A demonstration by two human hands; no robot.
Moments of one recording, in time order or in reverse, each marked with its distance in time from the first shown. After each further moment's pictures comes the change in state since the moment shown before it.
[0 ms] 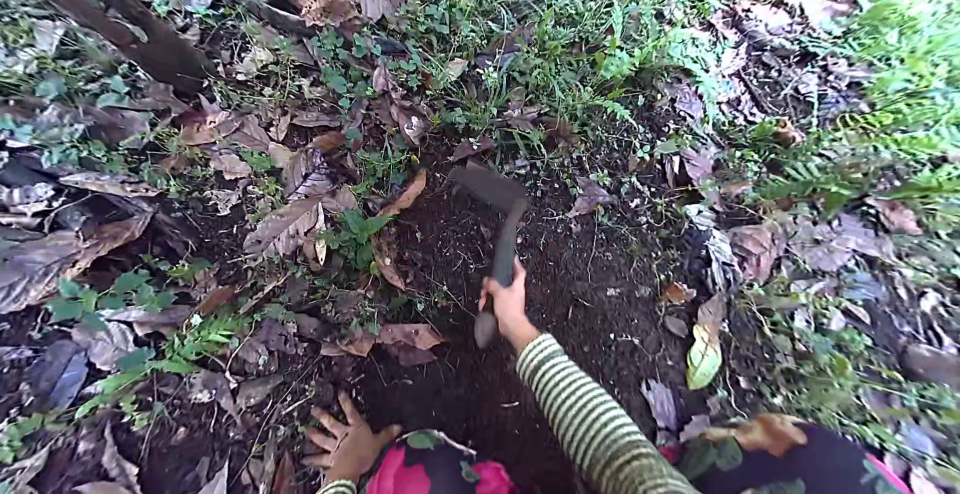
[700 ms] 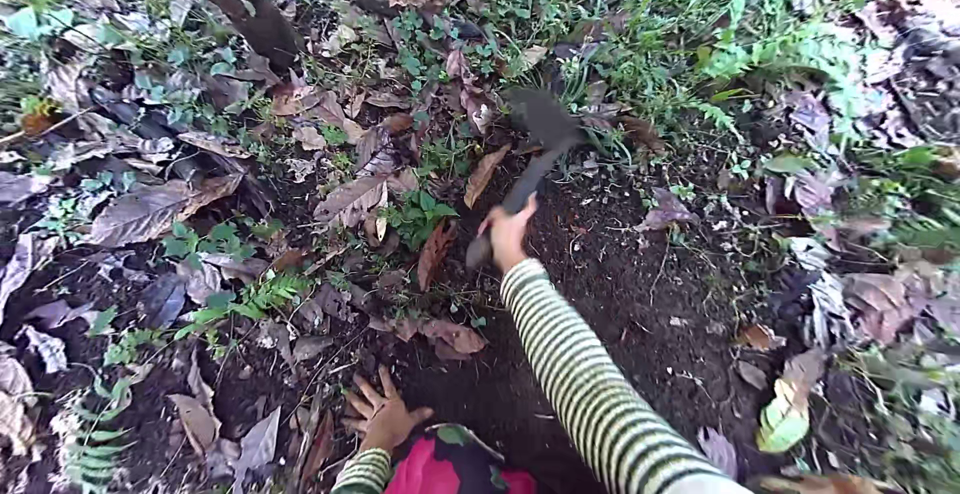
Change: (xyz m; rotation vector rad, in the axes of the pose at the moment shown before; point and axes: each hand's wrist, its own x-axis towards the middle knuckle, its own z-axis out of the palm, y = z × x) left_hand -0.007 0.006 -0.012 -0.059 -0.056 -0.036; right_hand 0.022 -0.044 0.132 -0.427 -0.267 0.026
